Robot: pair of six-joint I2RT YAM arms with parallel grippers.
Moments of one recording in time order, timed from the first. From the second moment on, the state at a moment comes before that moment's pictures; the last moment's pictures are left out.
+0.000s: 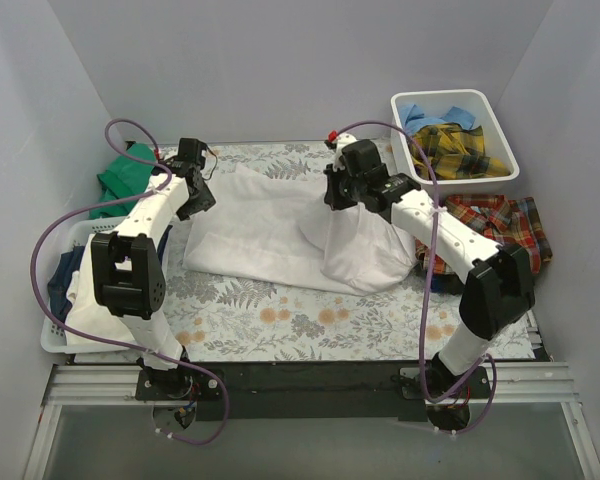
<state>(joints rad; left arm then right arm) -0.13 1.78 1.50 -0.82 -0.37 -0.63 0.61 1.64 1.42 -0.43 -0.06 0.21</state>
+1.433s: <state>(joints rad) -0.14 1.76 1.30 -0.75 -0.21 -0.60 0.40 1.73 1.59 -0.72 0.19 0.31</state>
